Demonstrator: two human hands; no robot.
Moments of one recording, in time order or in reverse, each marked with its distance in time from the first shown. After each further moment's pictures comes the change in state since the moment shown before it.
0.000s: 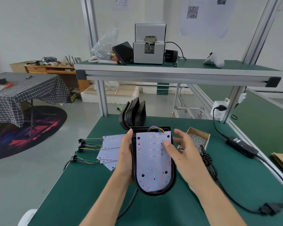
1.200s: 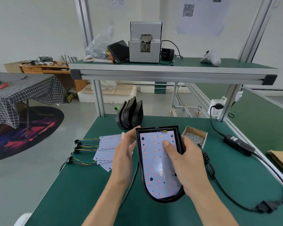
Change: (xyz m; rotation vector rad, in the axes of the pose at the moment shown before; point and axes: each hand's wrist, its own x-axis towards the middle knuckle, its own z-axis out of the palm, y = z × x) left_hand -0.007 -0.009 -0.001 0.313 0.077 0.348; right_hand -0.009 -0.004 0.003 -0.077 0.208 -0.050
